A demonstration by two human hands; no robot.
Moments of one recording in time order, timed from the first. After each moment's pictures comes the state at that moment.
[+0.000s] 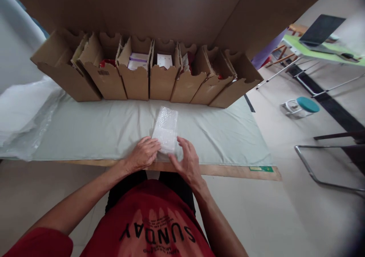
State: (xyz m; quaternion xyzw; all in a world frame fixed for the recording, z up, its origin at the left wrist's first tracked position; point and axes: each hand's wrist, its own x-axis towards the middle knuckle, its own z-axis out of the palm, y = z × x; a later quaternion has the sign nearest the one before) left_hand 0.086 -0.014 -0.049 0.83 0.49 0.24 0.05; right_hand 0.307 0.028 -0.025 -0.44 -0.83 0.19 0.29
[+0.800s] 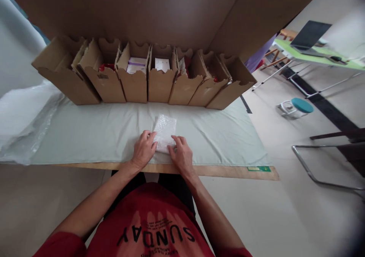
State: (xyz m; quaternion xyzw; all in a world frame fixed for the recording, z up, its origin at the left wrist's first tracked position) left_hand 0.108 0.005 -0.058 0.63 0.71 0.30 0.05; right_hand 0.290 0.049 -0.040 -0.49 -0.82 0.19 0.25
